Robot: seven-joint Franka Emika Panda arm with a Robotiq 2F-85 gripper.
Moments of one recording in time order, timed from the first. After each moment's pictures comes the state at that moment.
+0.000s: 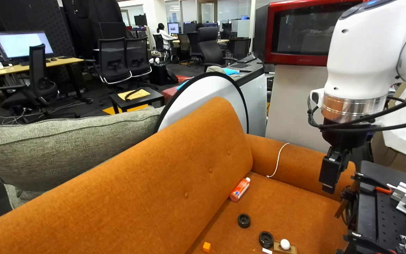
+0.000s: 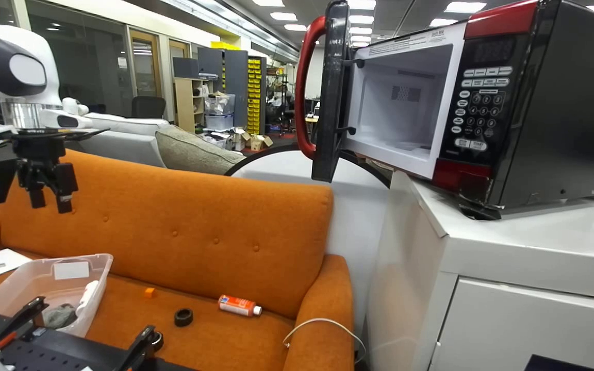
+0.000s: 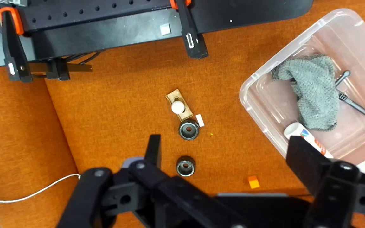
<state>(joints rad) 0.16 -0.39 0.39 -2.77 0.16 2.26 0.52</state>
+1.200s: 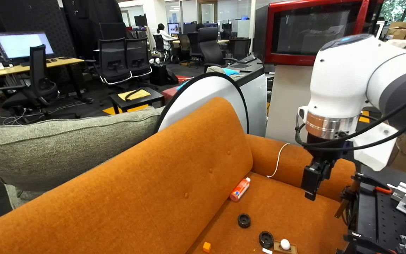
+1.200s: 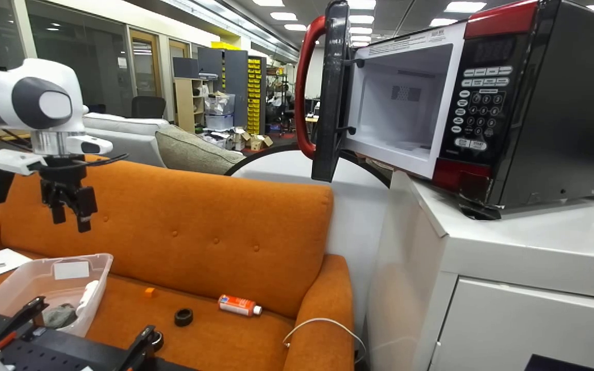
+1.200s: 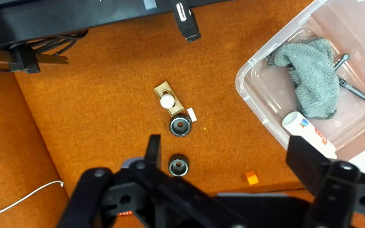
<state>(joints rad) 0.15 -0.20 0.32 -2.80 0.14 2.51 0.49</state>
